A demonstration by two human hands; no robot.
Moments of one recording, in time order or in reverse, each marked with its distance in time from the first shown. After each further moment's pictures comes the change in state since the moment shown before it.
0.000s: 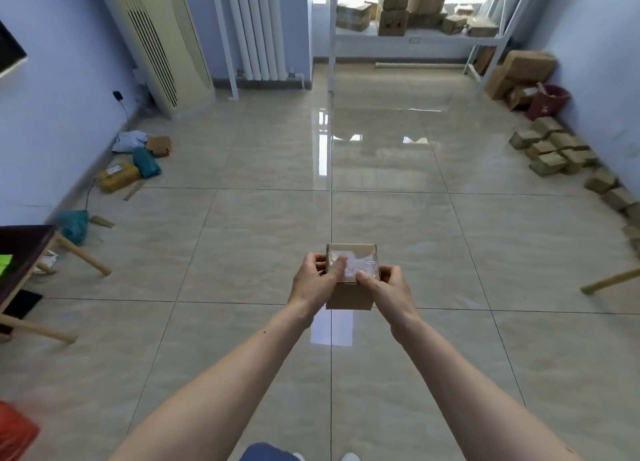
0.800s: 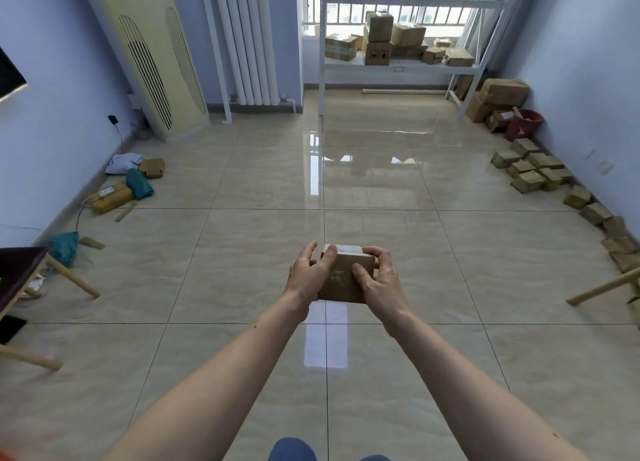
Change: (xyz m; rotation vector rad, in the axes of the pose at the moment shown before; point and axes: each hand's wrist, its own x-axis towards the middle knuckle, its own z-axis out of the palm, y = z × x) left_hand -0.001 0.038 -0.013 -0.186 -0.070 -0.018; right_hand -0.003 -0.028 0.007 -0.070 0.036 -0.263
